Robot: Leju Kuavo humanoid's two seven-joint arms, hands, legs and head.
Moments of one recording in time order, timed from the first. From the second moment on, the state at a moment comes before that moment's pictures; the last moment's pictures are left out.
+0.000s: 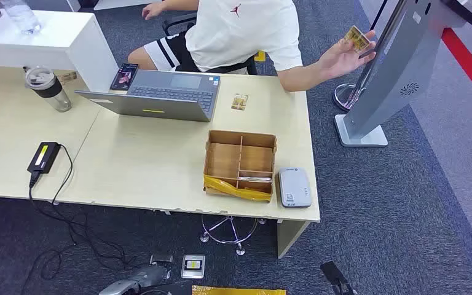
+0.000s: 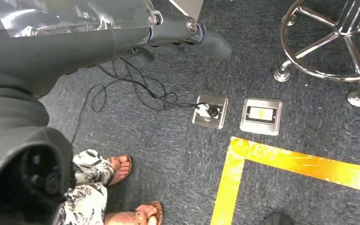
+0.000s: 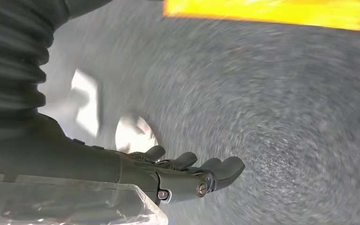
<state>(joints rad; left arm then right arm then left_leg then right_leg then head) -0.26 0.21 -0.90 -0.62 -0.62 0.02 0.13 -0.23 -0.15 0.26 -0.24 0.32 -0.33 0.15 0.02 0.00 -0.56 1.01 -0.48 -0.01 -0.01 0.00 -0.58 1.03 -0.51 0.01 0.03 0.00</state>
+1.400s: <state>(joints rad) -0.20 0.16 -0.78 -0.50 -0.50 0.22 0.10 -0.64 -0.31 0.07 -1.50 0.48 -0.46 -0.22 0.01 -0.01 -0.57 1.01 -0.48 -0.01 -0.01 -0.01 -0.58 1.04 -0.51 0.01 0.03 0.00</state>
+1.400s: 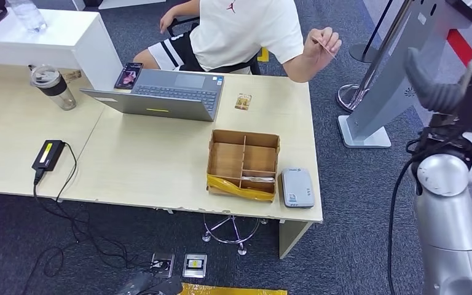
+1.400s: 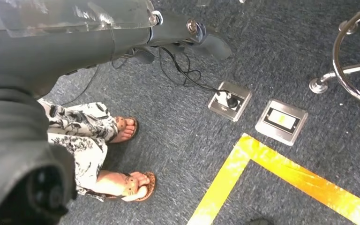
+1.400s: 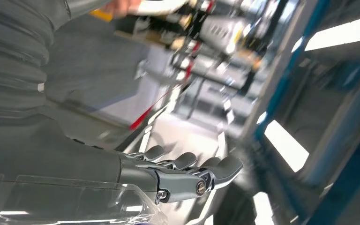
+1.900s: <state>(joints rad) -0.22 0.15 -0.78 -0.45 -0.52 0.20 0.10 -0.66 -0.16 0.39 -1.65 0.62 -0.23 -0.21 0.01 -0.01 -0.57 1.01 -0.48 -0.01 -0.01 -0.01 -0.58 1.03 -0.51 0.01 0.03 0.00</state>
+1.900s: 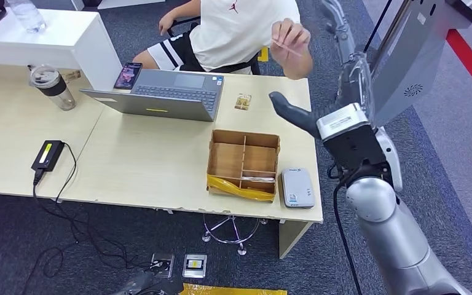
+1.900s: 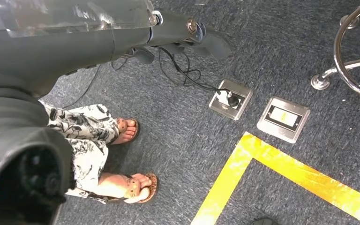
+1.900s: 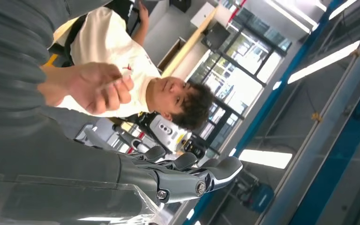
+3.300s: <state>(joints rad) -0.26 0.14 -0.78 -0.44 -0.56 0.15 0.07 -0.75 -0.02 0.53 -1.19 0.85 -0.26 -0.17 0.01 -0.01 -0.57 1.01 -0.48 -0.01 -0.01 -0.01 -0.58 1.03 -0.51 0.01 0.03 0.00</state>
